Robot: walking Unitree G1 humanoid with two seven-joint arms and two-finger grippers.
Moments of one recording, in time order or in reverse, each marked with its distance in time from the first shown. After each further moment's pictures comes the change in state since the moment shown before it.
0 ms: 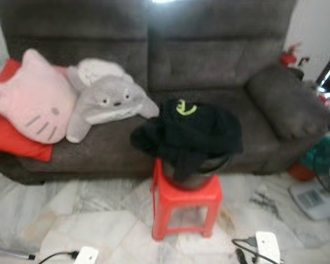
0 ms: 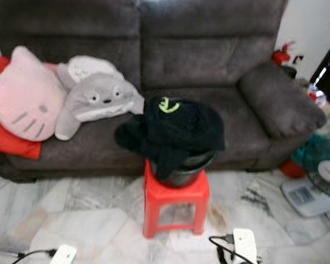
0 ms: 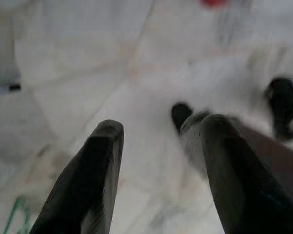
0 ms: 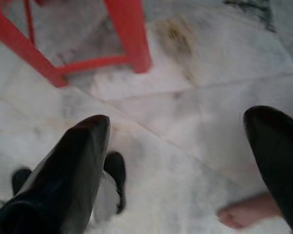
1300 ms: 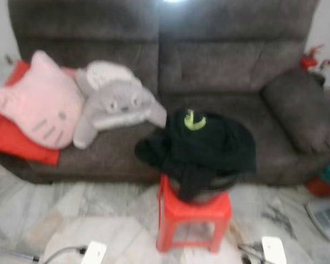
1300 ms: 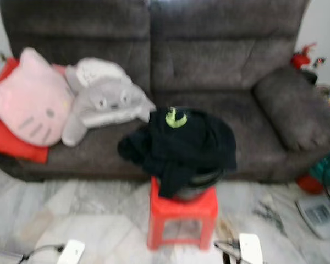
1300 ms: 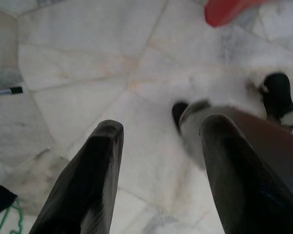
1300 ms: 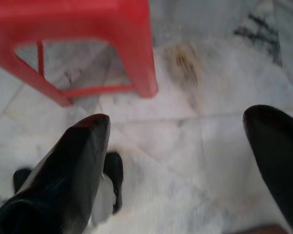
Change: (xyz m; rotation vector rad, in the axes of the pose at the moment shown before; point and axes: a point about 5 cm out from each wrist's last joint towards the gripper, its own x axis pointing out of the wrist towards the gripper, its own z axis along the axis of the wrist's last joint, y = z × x) left arm -0.001 -0.002 -0.008 -0.006 0.014 -0.007; right arm 0.001 0.000 0.004 -0.004 -0.010 0.003
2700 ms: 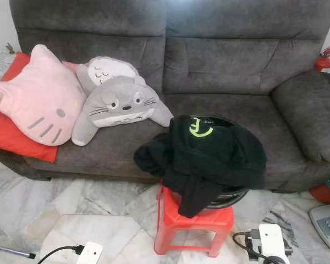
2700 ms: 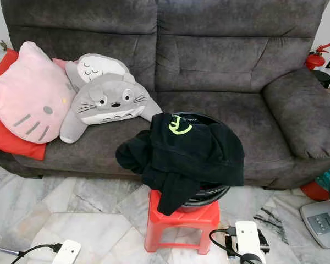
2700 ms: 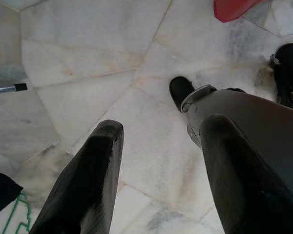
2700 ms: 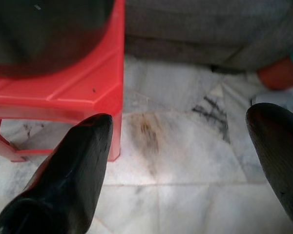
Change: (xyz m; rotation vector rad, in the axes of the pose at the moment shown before) left arm -0.001 0.008 0.000 0.033 0.003 0.018; right arm -0.002 0.006 0.031 -0.196 -0.296 -0.155
